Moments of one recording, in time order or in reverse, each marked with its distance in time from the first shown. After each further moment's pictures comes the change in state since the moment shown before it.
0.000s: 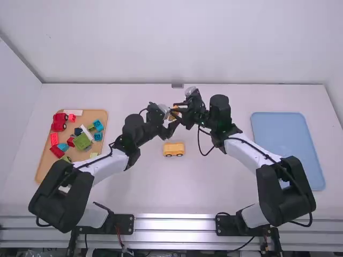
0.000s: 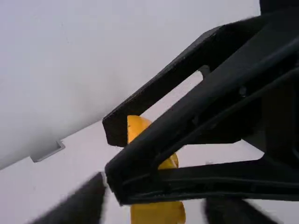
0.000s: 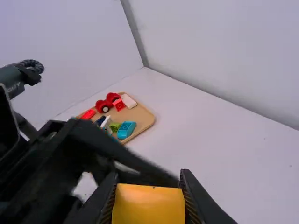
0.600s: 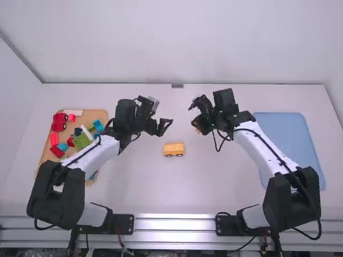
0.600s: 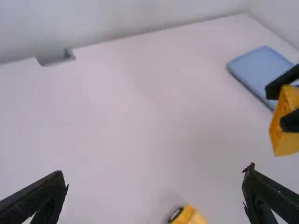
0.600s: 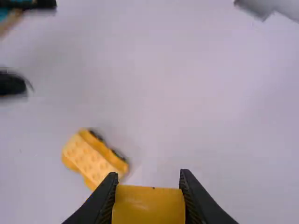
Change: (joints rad) left arm 0.170 0.000 0.210 -0.631 0.147 -0.043; right arm -0.070 -0.050 0.259 -1.019 0.354 -0.482
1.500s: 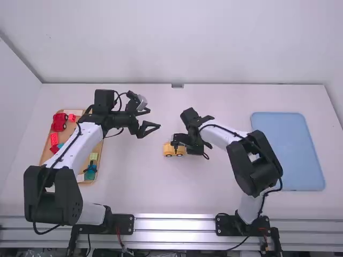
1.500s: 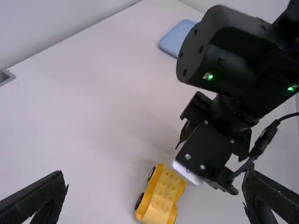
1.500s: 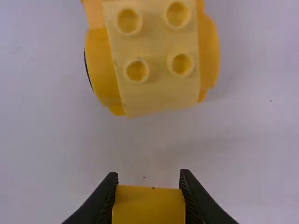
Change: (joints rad) left arm 0.205 0.000 0.197 -0.479 0.458 0.502; right arm 0.219 0.367 0.029 -0.154 0.334 -0.658
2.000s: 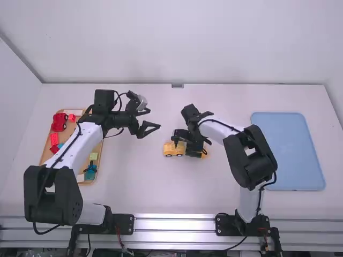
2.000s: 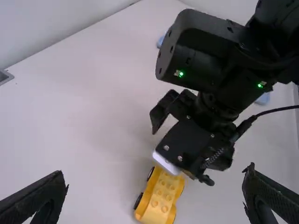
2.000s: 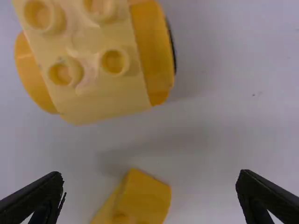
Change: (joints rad) left arm 0.000 0.000 0.000 -0.004 0.001 0.010; right arm -0.029 0.073 0.083 -0.024 0.000 0.054
